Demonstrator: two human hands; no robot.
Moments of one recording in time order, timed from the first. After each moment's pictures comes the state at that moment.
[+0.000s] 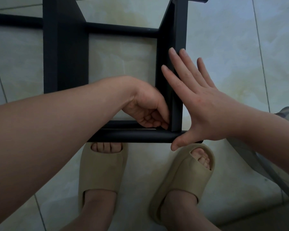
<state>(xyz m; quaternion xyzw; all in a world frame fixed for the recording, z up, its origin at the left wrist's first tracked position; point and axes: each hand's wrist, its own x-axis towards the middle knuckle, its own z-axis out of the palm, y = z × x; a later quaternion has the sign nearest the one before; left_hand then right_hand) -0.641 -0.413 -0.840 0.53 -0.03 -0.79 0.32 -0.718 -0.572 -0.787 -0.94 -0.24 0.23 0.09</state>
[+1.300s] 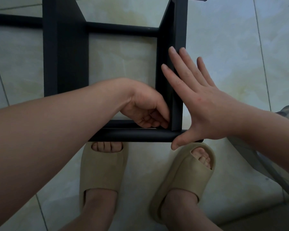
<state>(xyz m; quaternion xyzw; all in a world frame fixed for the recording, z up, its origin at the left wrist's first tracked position) -0.646 -0.409 -0.840 0.53 -0.02 -0.78 0.32 -0.718 -0.572 -0.786 -0.94 -0.24 0.24 0.10</state>
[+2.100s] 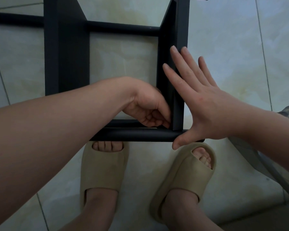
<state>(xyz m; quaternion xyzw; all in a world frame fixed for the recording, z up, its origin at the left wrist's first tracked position) -0.647 -0.411 -0.840 0.54 -0.01 -0.77 0.35 -0.718 -0.572 -0.786 -0.94 -0.24 0.24 0.10</state>
